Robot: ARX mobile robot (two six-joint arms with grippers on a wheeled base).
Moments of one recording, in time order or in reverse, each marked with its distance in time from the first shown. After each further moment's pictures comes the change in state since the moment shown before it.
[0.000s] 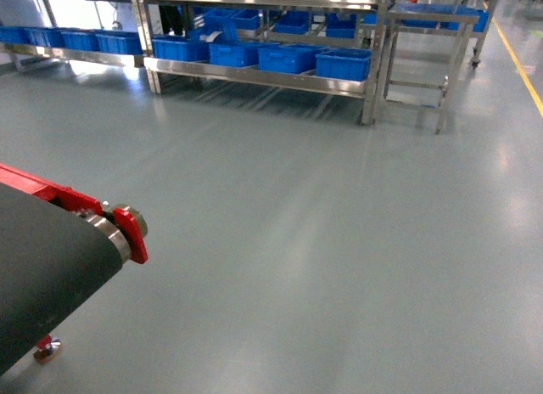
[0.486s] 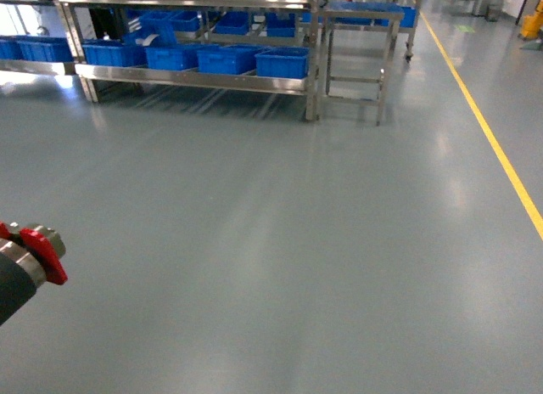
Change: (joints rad) left arm 0.000 0.000 0.000 0.000 0.000 0.000; right arm 0.000 0.000 0.000 0.000 0.000 0.000
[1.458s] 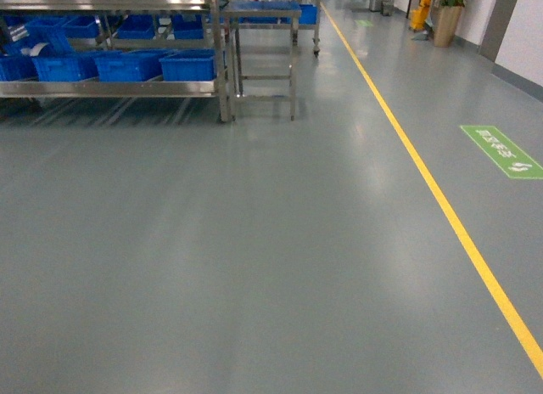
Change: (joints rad) left arm -0.002 0.000 0.000 0.000 0.000 0.000; right arm 0.000 0.000 0.000 -0.001 0.000 0.000
